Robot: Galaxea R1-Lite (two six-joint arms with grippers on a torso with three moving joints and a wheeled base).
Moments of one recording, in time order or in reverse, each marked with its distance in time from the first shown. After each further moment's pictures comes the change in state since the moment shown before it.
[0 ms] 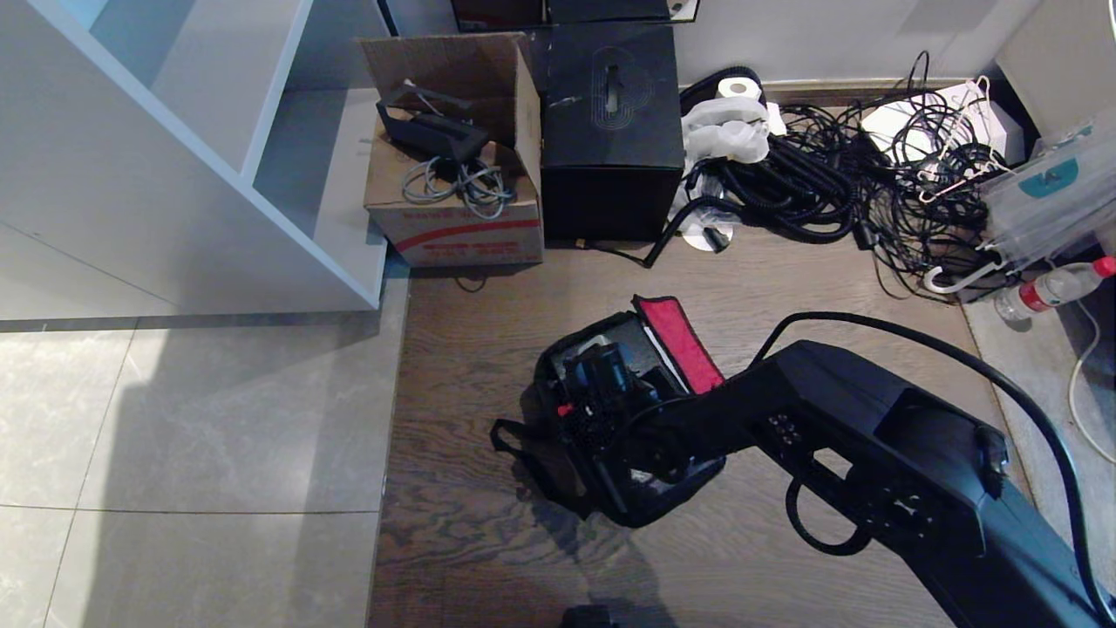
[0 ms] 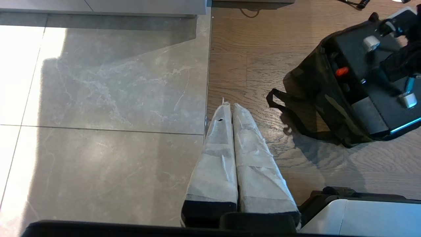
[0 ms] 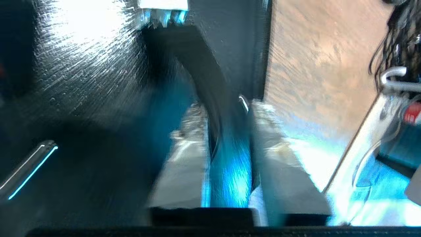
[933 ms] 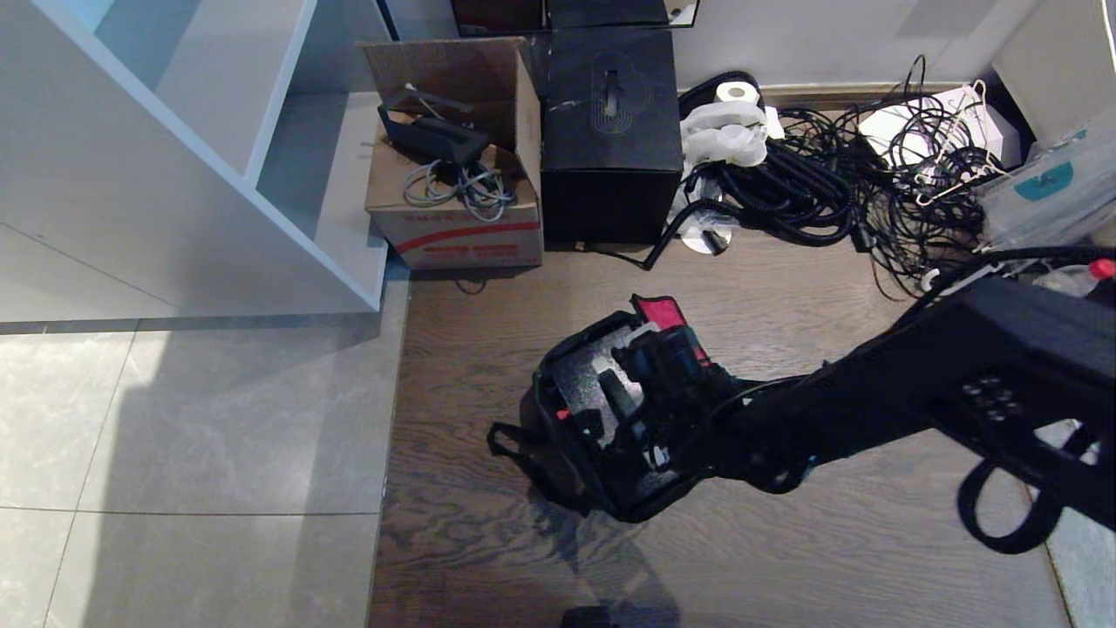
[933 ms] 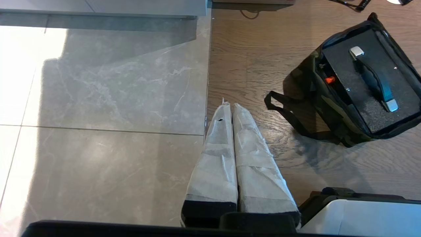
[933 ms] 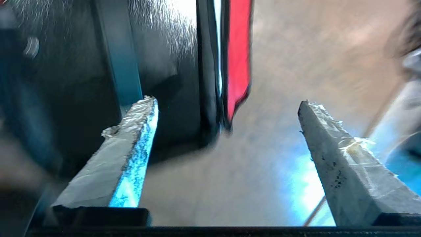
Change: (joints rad) left arm 0.001 0.000 0.000 0.000 0.000 0.000; right arm -0.027 -0.389 0.474 0.036 0.199 0.143
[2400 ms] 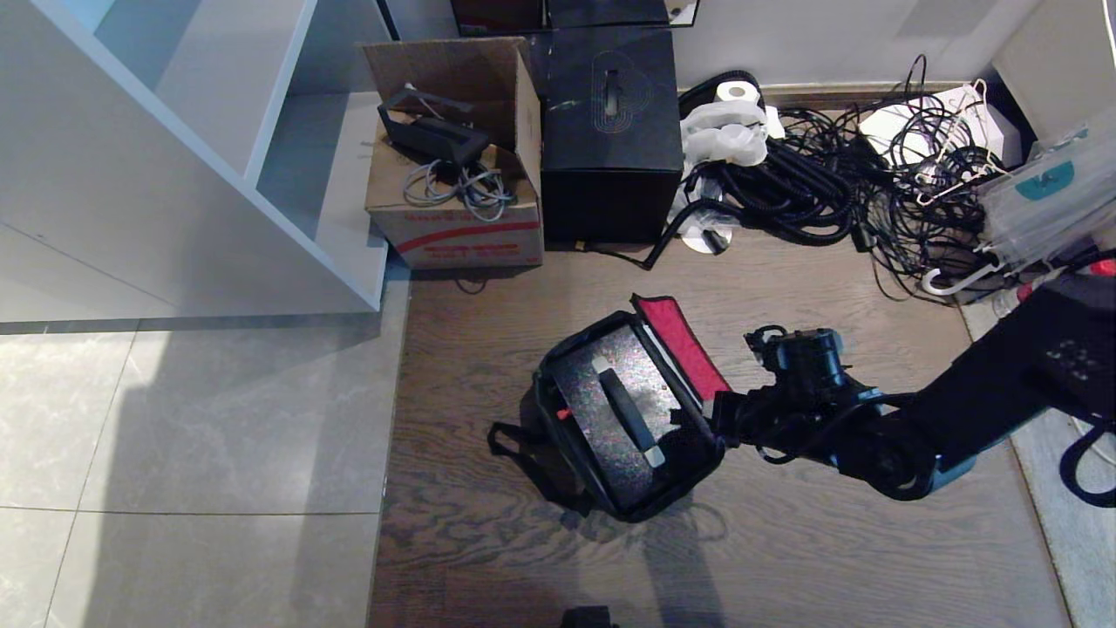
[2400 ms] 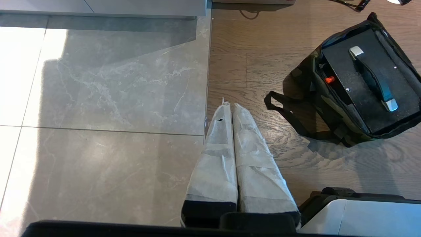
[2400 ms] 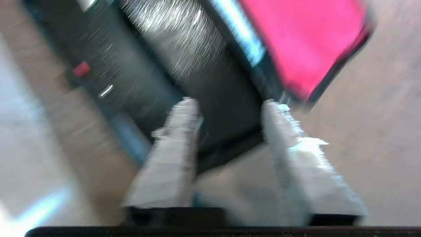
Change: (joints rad) left arm -0.001 0.000 0.000 -0.001 0.000 0.000; right arm -0.302 -0.035 0.295 -0.340 0.672 0.533
